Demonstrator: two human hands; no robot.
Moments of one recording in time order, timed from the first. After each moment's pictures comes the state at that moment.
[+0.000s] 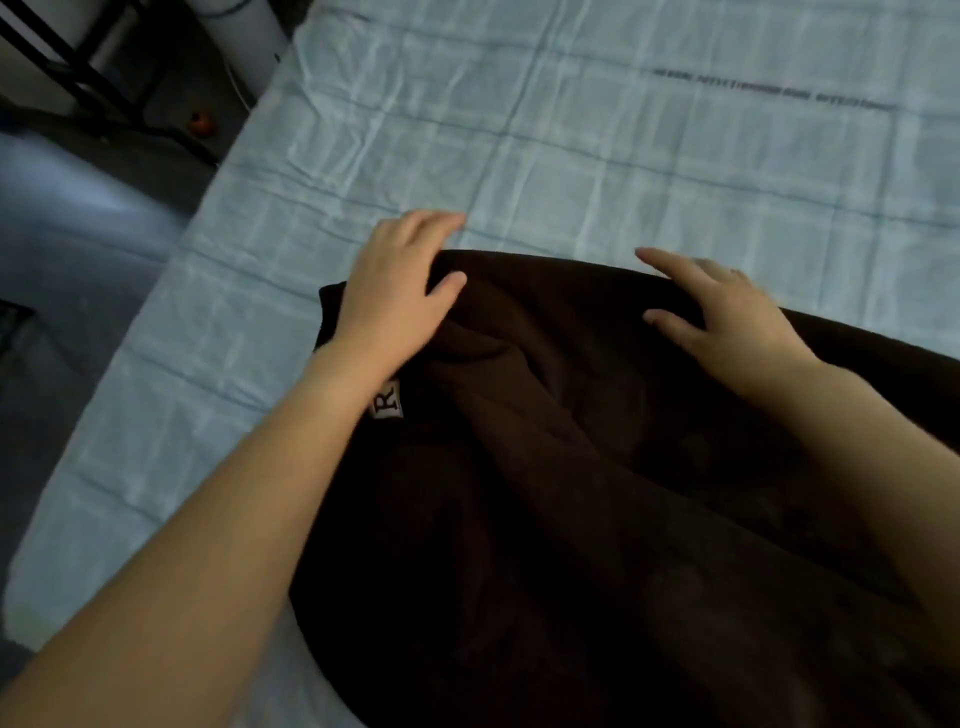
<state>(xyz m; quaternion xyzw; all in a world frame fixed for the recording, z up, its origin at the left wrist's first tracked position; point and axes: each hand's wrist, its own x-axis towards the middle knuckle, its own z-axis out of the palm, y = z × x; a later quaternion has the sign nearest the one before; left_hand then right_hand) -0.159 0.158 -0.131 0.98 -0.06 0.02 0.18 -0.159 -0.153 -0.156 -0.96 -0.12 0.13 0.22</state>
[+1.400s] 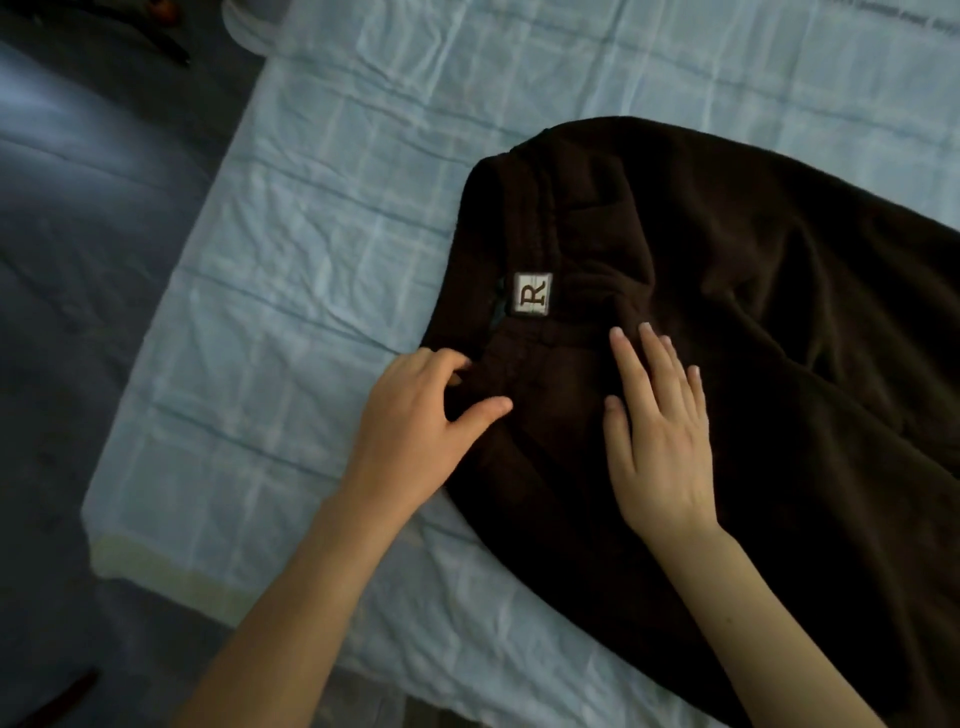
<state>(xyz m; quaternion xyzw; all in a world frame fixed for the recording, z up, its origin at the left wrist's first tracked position) -0.317 0.246 -0.139 0.95 0.00 -0.07 0.29 -0.332 0.027 -0.161 -0.97 -0.02 0.05 0.24</state>
